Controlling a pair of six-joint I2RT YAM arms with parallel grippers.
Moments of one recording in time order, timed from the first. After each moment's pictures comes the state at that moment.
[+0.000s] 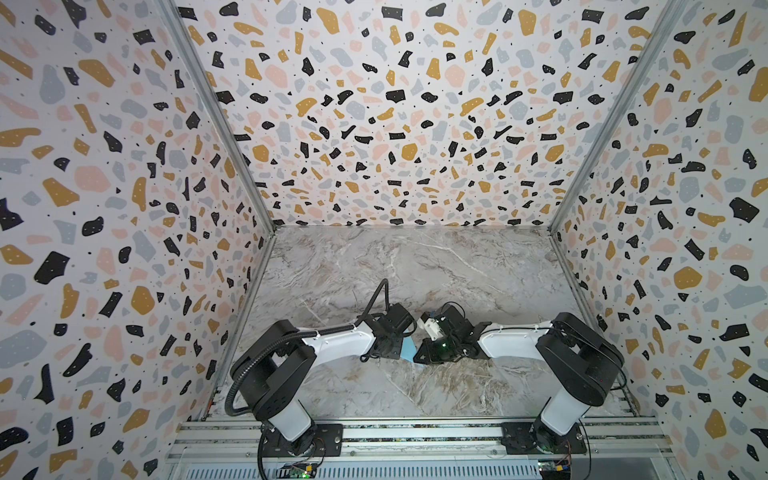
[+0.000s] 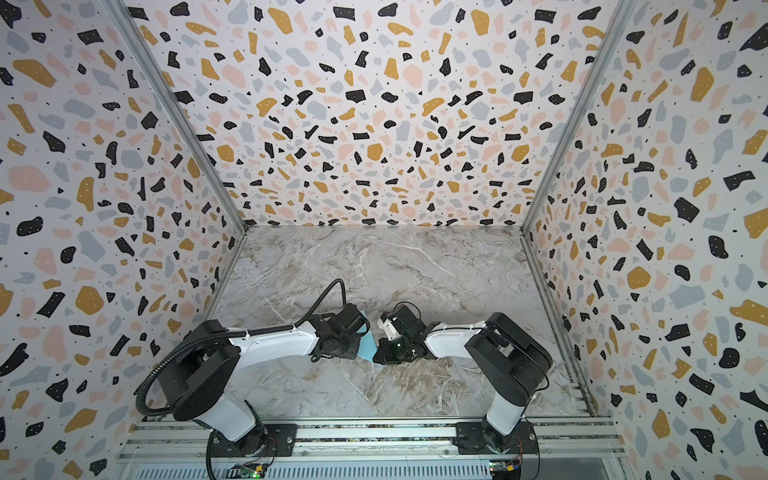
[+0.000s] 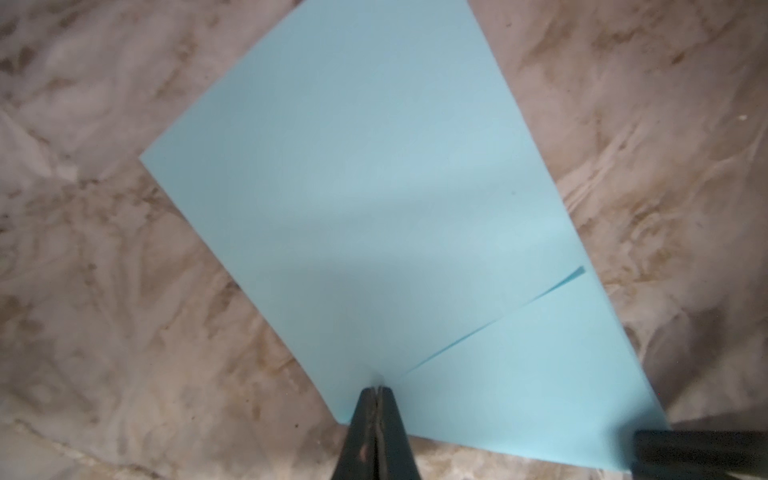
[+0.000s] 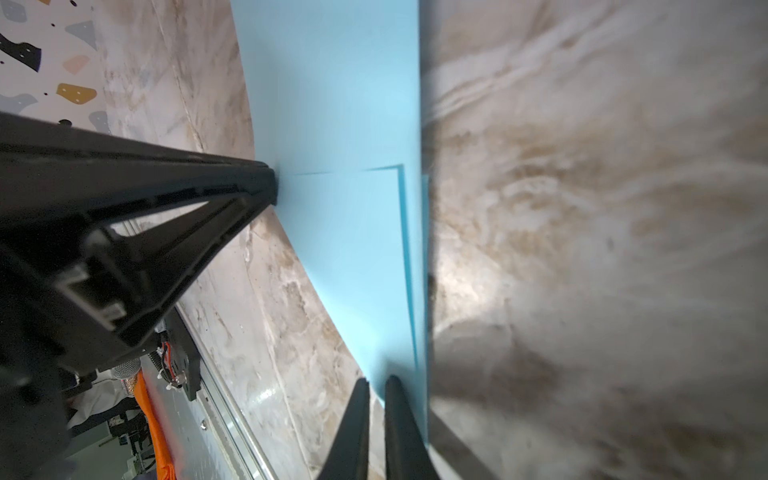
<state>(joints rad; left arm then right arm) -0.80 1.62 0.85 -0.52 -0.17 -0.56 0.81 1.70 0.74 -0.03 -0.49 0.65</state>
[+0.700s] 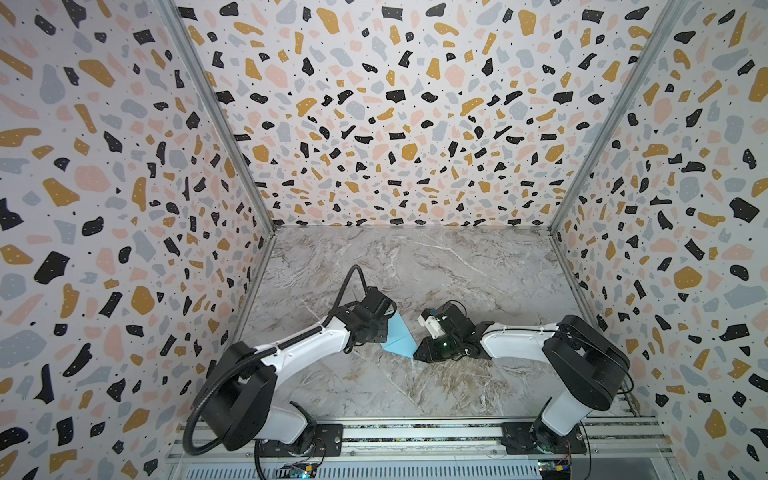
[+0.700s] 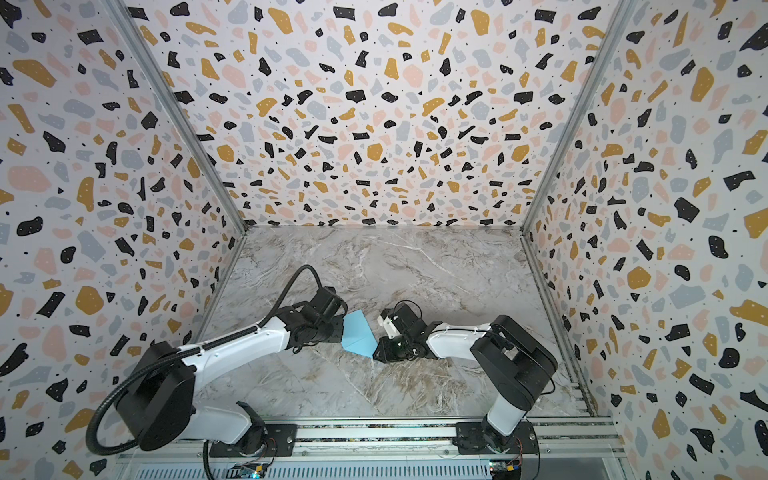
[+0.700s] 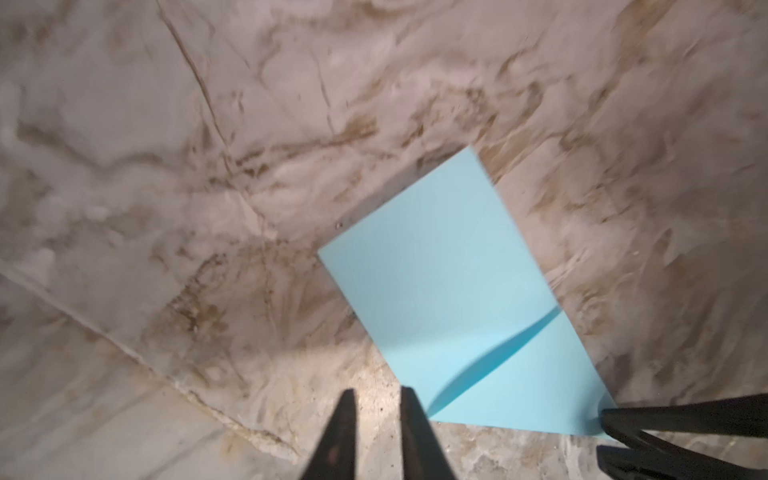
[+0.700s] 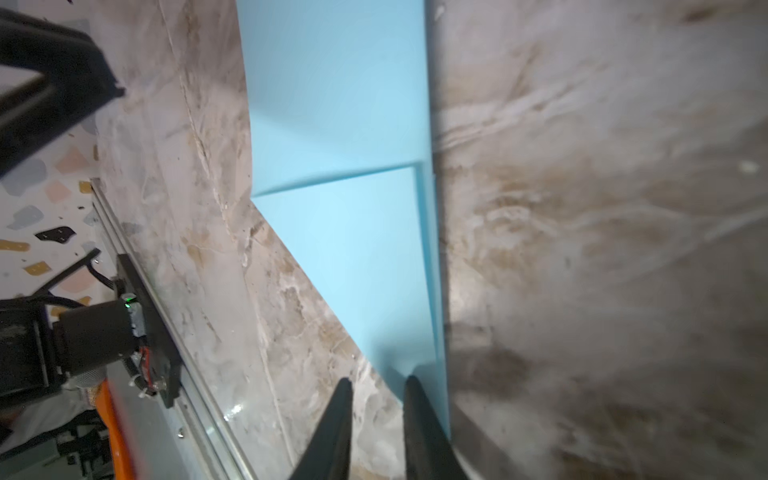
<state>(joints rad) -0.64 1.37 0.82 -0.51 -0.14 -0.55 0.81 1.64 0.74 -0.04 -0.46 0.58</state>
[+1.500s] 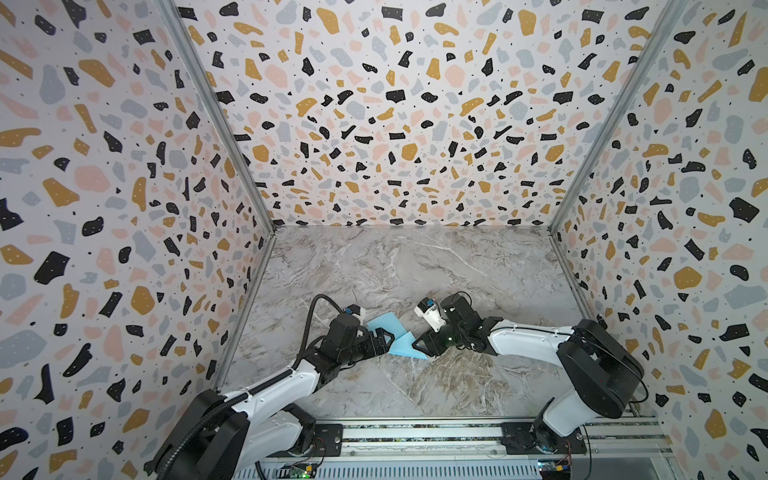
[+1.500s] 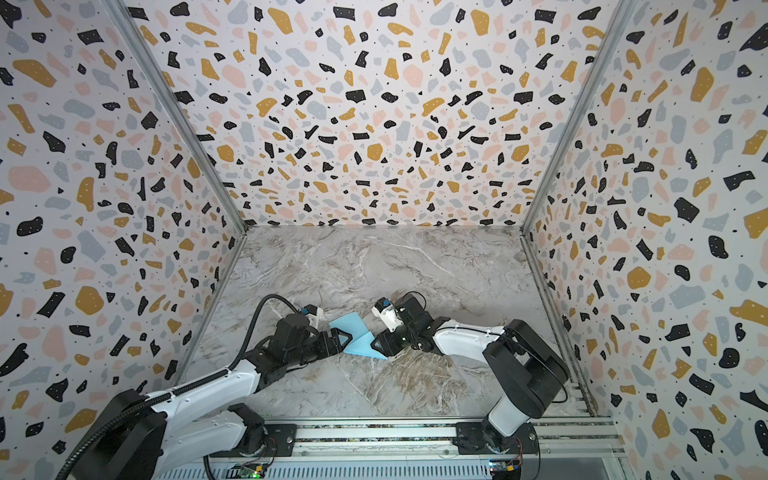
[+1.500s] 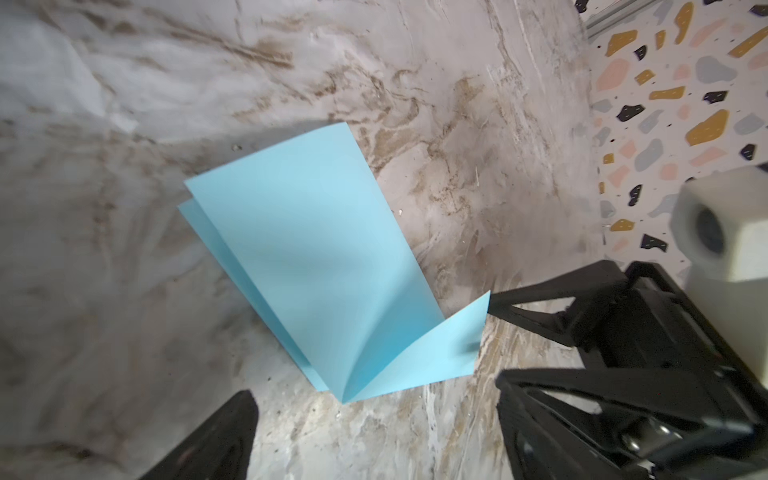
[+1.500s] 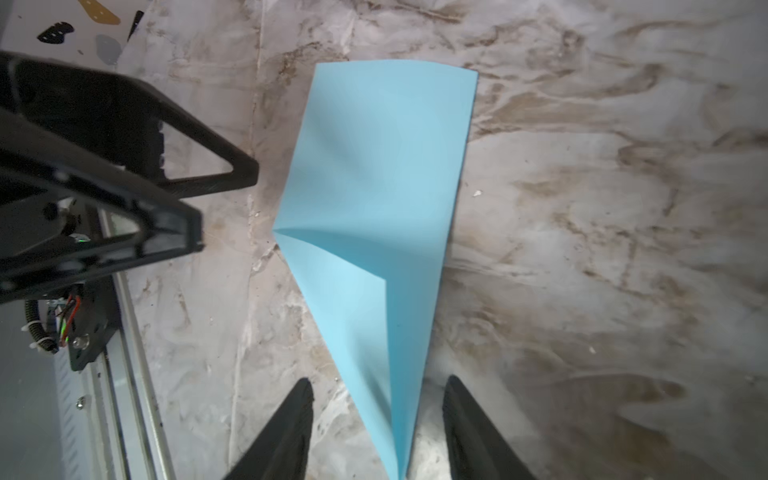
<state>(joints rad) -0.55 1.11 0.32 0.09 0.29 -0.83 0.75 1.60 0.75 -0.01 -0.43 0.18</state>
